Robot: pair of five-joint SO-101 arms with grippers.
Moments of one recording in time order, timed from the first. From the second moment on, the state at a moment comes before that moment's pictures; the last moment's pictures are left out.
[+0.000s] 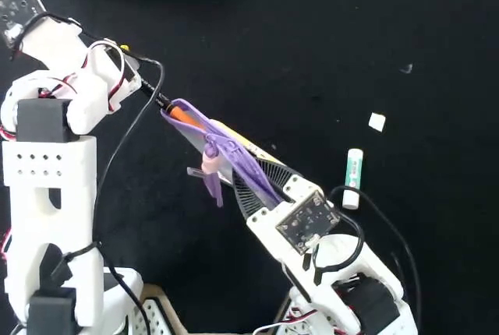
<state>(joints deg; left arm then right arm) -2.4 -26.9 -3.8 76.5 32.7 -33.1 -103.7 70.8 56.7 14.0</state>
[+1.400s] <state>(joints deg) -3.0 -26.6 0.7 75.9 31.1 -33.1 -103.7 71.2 56.4 14.0</state>
